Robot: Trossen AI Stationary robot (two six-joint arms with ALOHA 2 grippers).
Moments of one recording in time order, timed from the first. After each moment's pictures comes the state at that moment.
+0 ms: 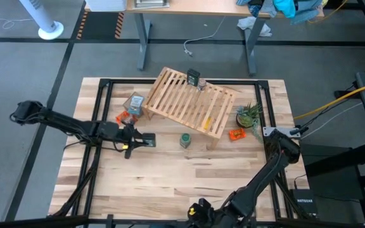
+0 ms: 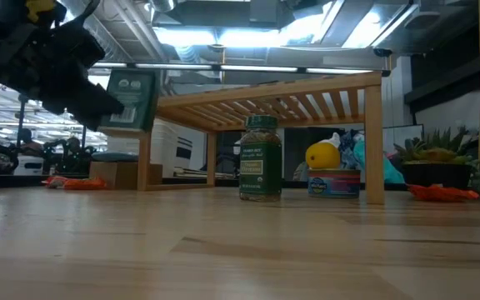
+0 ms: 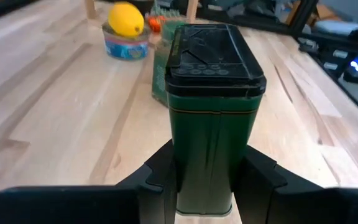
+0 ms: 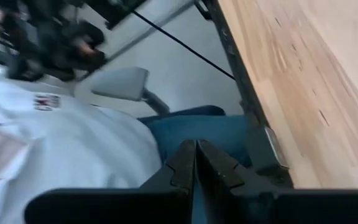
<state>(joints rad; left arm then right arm) -0.14 0.82 0.10 0.38 -0.12 -0.21 0.81 2.07 1.83 -0.43 0.29 1.09</state>
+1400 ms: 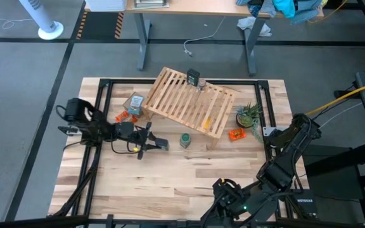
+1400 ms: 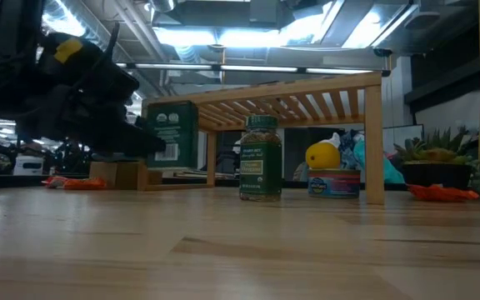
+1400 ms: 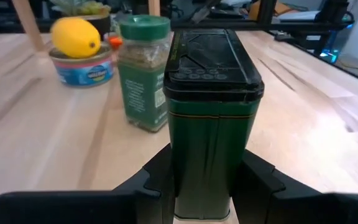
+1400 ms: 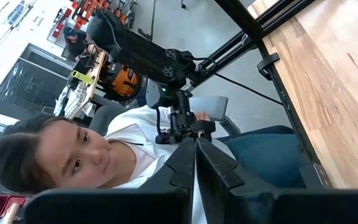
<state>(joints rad) 0.02 1.75 0.14 1.37 0.19 0.03 0.80 1.73 1.83 -0.47 0.30 1.09</state>
